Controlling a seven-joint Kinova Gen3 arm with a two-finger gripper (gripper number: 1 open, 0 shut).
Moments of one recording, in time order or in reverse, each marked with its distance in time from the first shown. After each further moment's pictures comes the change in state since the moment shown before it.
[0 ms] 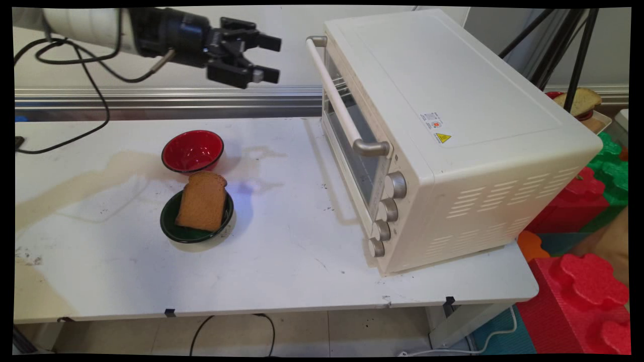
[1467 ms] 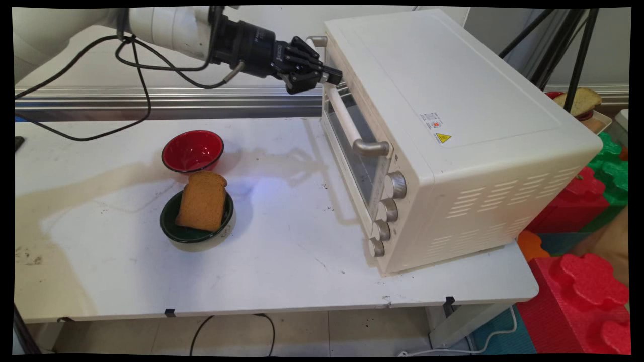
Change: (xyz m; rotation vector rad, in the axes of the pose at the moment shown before) arm 0.010 -0.013 0.097 -0.008 -0.091 0.066
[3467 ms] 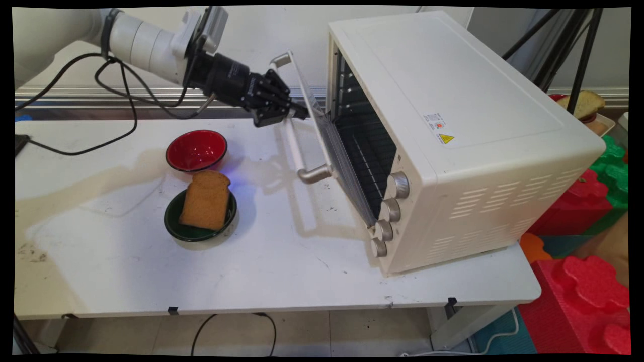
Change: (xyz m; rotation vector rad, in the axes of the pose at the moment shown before) arm -0.062 0.003 -0.029 -0.045 -0.156 0.075
